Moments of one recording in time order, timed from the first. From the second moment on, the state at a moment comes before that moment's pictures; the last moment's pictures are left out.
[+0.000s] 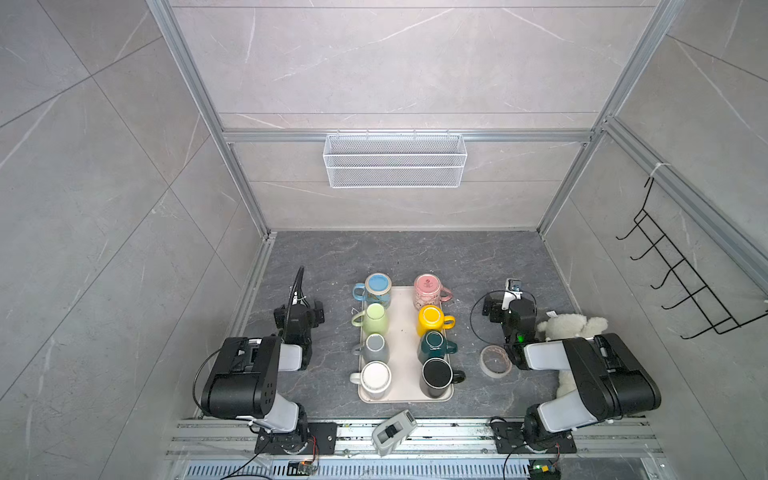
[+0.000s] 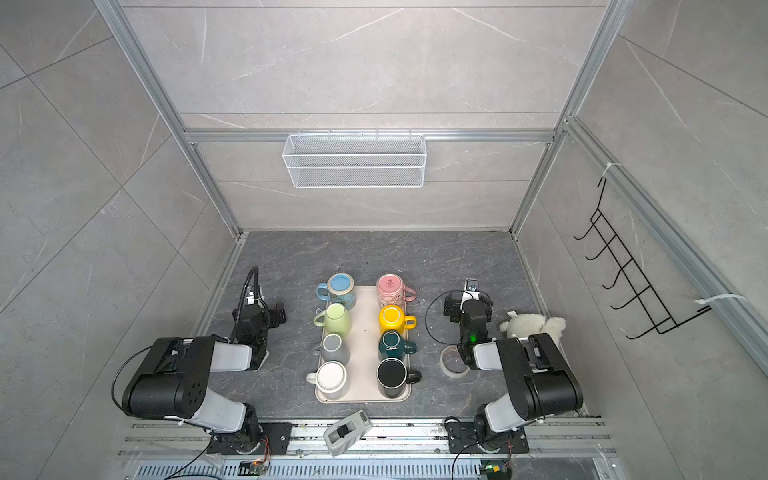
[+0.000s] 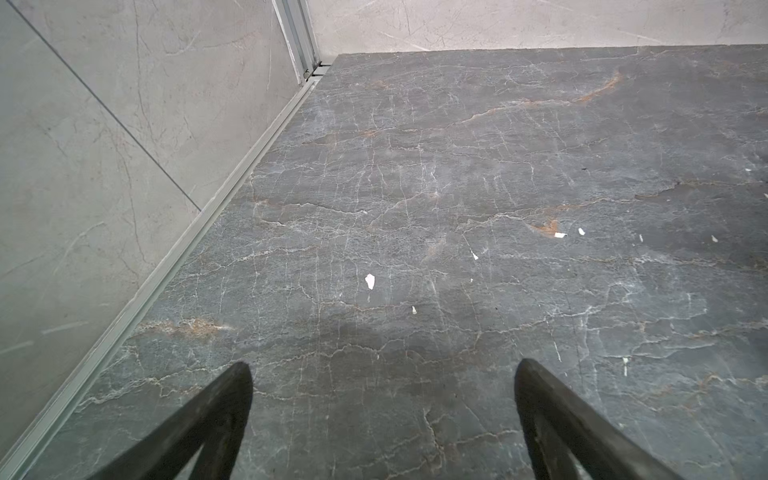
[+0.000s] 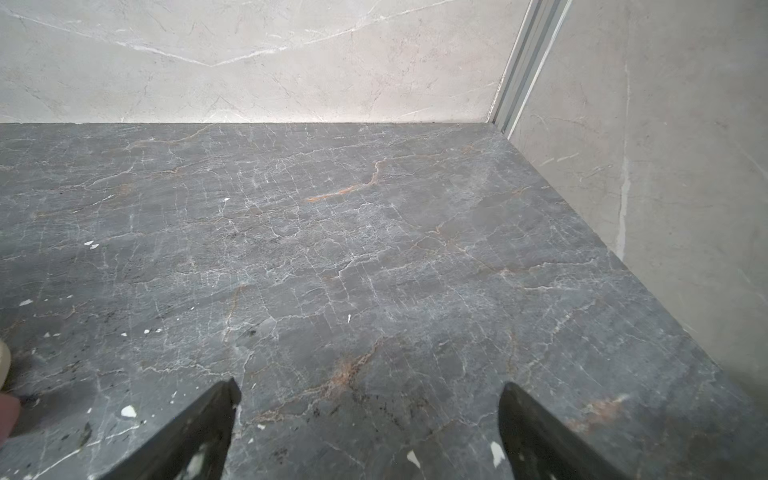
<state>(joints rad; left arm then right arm) -0.03 1.52 0.31 0.79 -0.28 0.00 0.13 1.52 0.33 0.84 0.28 0.03</state>
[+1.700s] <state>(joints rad) -0.02 0.98 0.64 0.12 -0.22 -0.18 0.20 1.15 0.70 0.18 0.37 0.10</state>
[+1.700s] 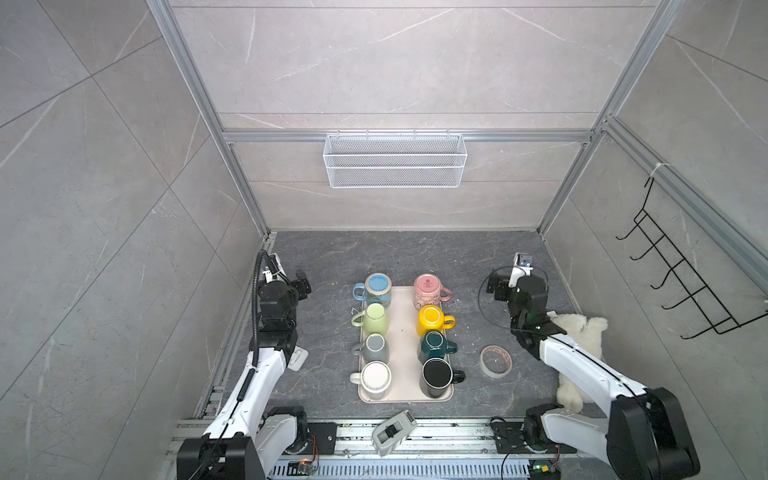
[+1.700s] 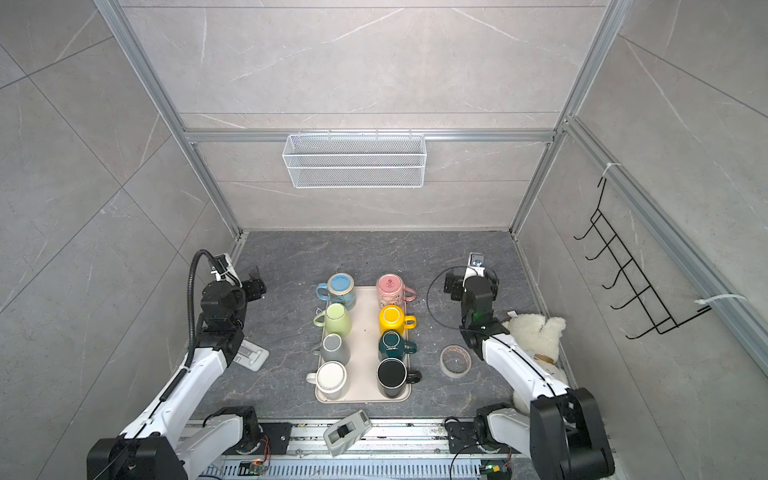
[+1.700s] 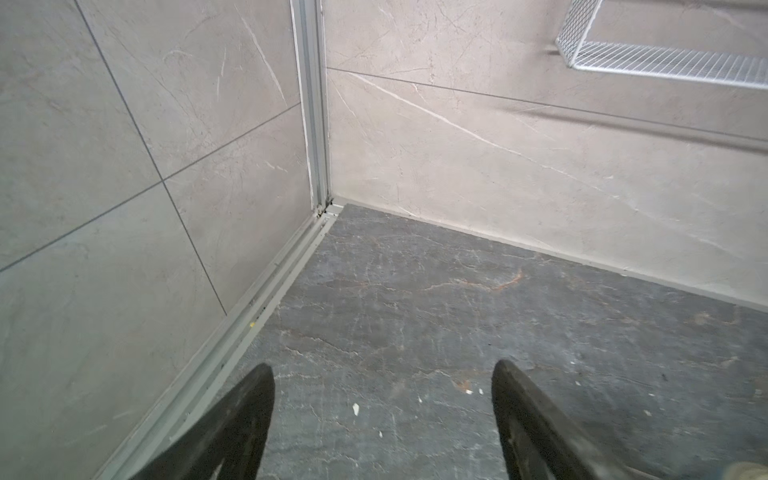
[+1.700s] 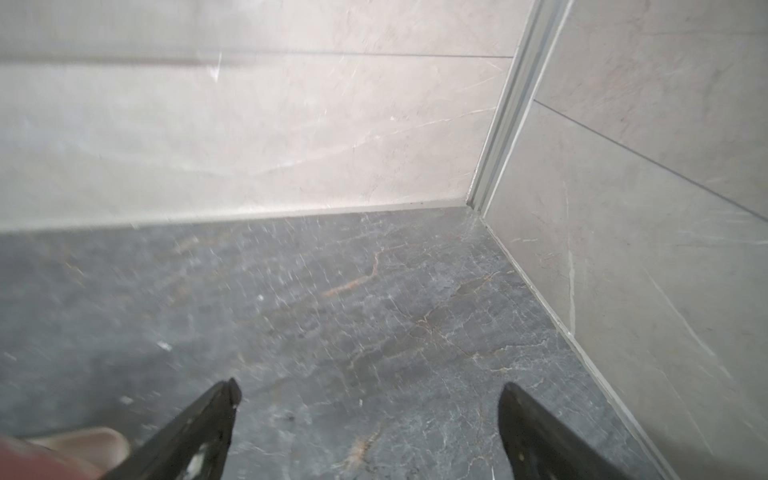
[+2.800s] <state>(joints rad) -0.02 0.73 0.70 -0.45 -0.10 -0.76 0.28 1.39 0.71 0.15 -0.33 1.71</state>
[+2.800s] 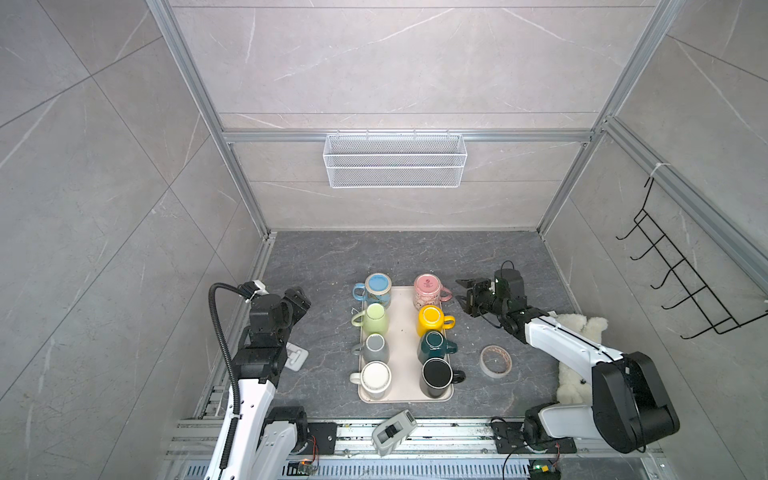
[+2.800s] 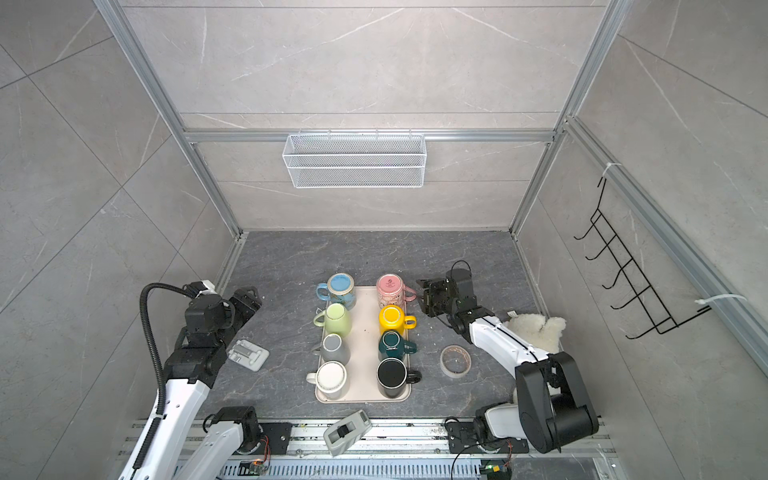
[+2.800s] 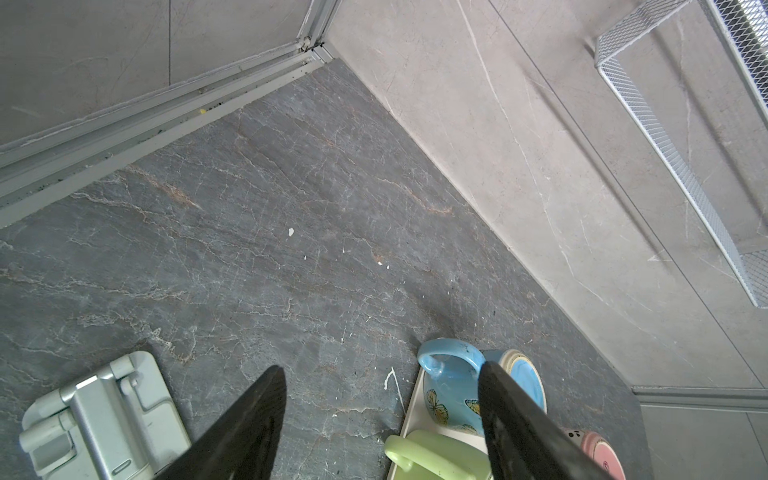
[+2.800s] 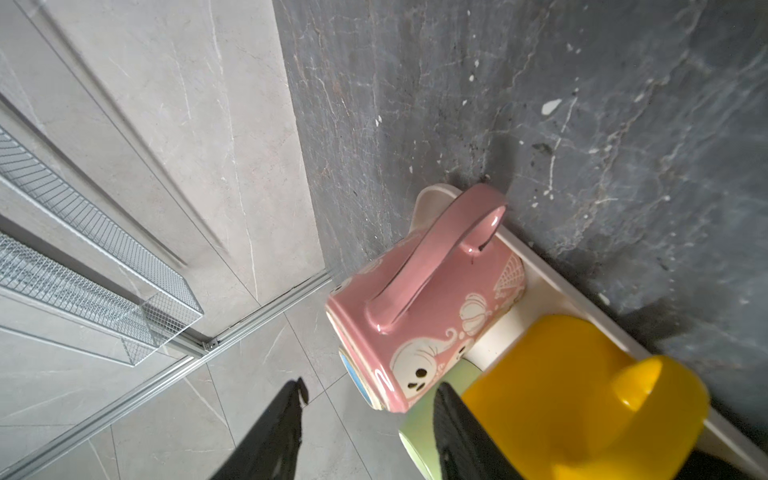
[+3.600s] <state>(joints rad) -0.02 0.75 0.71 -0.46 -0.10 -0.76 0.31 1.64 0.70 0.35 -0.29 1.89</state>
